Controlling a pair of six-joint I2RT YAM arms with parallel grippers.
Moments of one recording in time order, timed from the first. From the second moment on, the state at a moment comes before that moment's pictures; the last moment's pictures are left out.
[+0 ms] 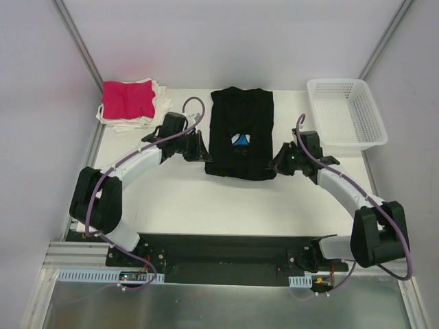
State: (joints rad) left arm -0.41 1.57 1.06 -0.30 0.52 -0.51; right arm 0.28 1.31 0.80 -0.31 -0.34 0.66
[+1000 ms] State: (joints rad) left arm -0.31 1.86 1.42 -0.33 0.52 -0.48; right arm 0.21 1.65 1.11 -0.23 -0.34 0.66
